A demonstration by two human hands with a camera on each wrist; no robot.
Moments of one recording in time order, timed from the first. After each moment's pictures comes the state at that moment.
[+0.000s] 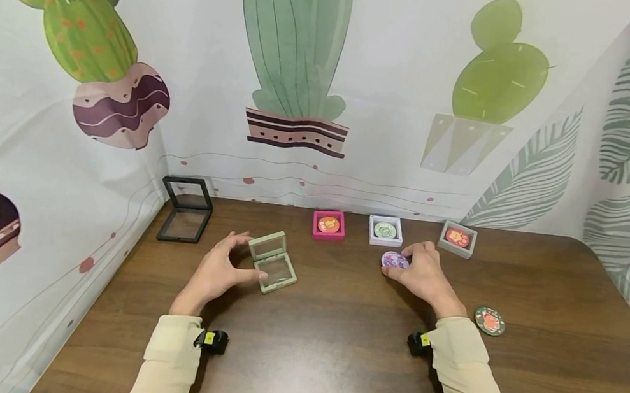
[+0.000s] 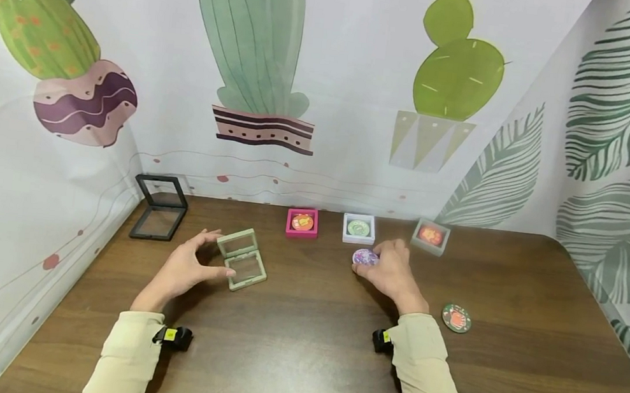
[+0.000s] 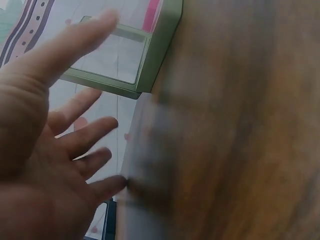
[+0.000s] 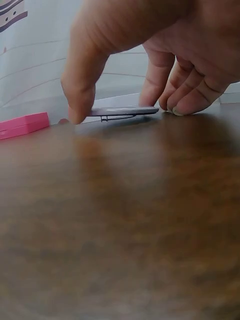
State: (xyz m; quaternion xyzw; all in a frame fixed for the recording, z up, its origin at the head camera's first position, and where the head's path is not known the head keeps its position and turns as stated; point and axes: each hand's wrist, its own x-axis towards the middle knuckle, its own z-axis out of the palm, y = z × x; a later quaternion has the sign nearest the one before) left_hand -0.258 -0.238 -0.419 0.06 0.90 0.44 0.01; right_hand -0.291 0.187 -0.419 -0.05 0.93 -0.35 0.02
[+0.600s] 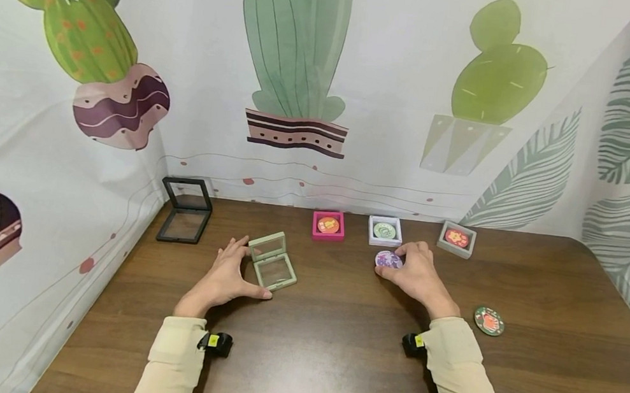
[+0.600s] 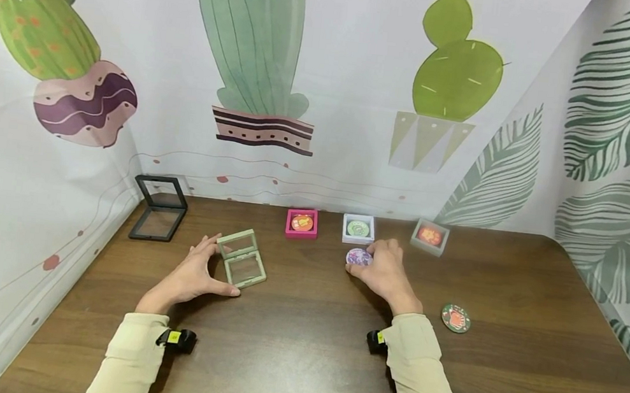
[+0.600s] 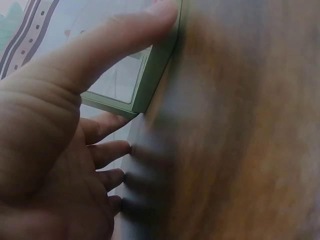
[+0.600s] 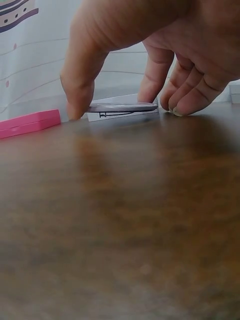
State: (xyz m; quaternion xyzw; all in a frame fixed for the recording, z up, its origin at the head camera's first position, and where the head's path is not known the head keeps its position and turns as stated) left_hand -0.259 -0.229 -0.425 0.11 0.93 0.35 0.05; right_hand -0.288 0.177 -0.417 -0.05 0.93 -0.37 0.02
